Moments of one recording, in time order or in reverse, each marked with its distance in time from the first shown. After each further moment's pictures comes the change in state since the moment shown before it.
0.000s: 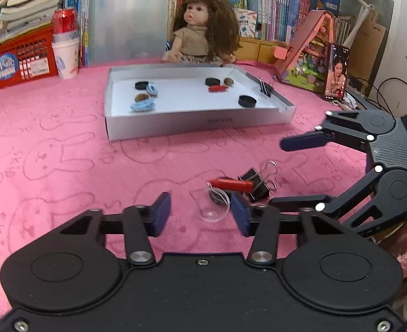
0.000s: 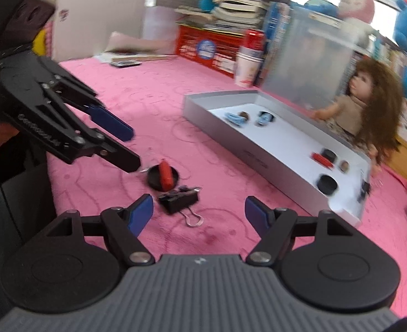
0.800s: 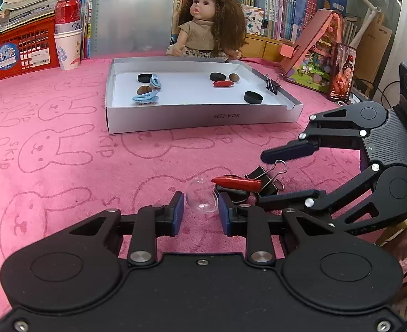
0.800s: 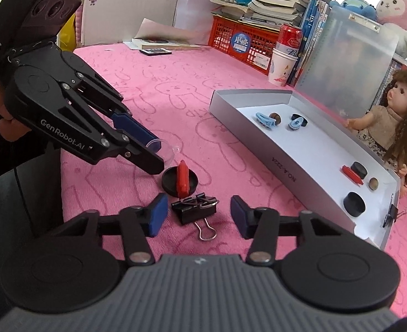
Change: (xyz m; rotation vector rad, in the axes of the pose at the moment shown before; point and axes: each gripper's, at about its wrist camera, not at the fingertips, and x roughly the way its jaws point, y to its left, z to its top) left arm 0.013 0.006 0.000 -0.026 0.006 0.003; right arm 0.019 -0.003 0.011 -0.079 0.045 0.122
